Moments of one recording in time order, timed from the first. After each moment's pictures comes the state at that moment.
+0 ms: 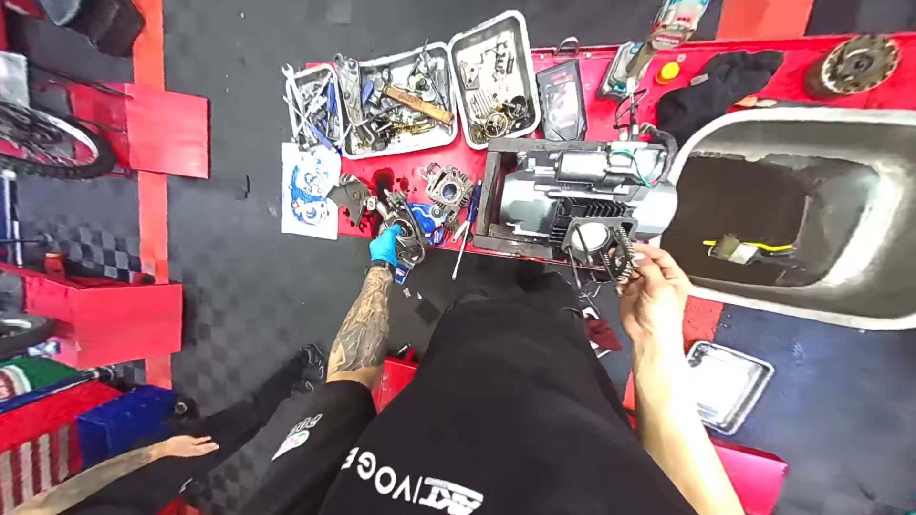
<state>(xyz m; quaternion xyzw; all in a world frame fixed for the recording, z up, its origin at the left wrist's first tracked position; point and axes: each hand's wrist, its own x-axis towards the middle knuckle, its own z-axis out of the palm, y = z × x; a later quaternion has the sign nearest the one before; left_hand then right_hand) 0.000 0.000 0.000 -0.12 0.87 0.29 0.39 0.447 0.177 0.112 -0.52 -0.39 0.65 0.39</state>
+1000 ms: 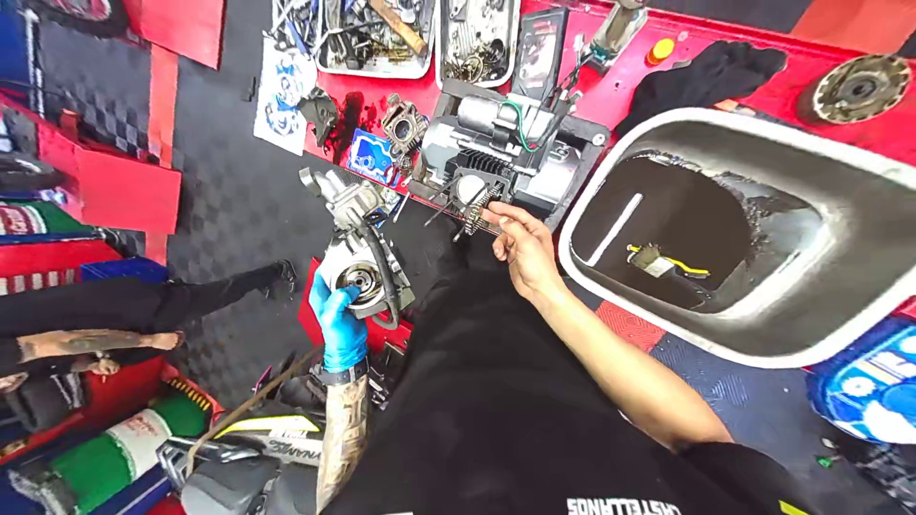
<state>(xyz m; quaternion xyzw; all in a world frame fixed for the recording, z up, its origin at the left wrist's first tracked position) 0.385 -0.027 0.194 0.07 0.72 0.68 0.10 0.505 0.245 0.120 -0.35 -0.39 0.84 0.12</state>
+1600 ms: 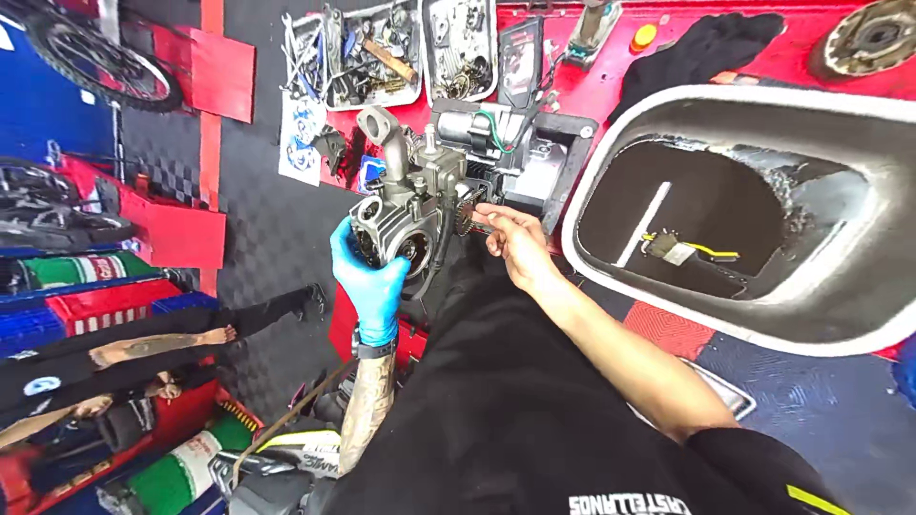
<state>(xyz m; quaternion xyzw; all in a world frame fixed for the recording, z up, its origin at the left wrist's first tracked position) 0.384 0.085 0.223 0.23 0.85 0.48 -0.01 0.506 0.256 0.121 -0.36 -0.35 0.86 0.11</state>
